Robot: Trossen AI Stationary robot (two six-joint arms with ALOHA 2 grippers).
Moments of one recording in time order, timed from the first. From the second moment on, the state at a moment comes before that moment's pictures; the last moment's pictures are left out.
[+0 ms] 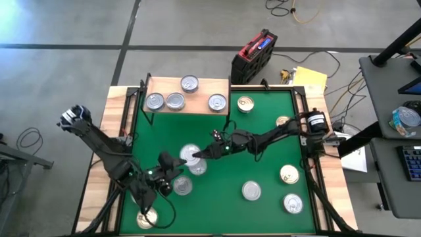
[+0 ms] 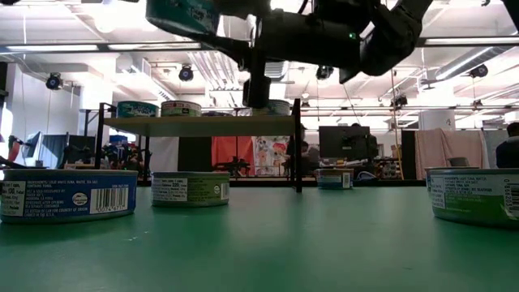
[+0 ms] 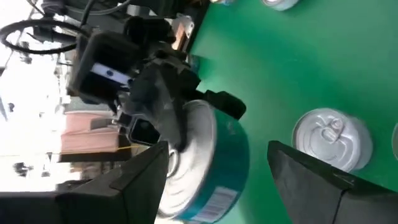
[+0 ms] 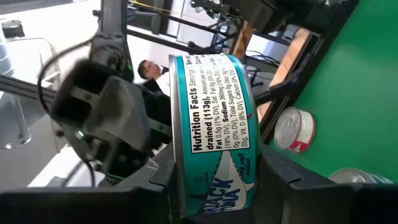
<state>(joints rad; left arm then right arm) -0.76 1.36 1.06 -0.56 -1.00 0.51 0.06 1.94 1.01 1.04 -0.20 1.28</state>
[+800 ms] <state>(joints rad) -0.76 1.55 1.06 -0.65 -1.39 0.71 0.04 1.94 1.03 1.04 -0.22 1.32</state>
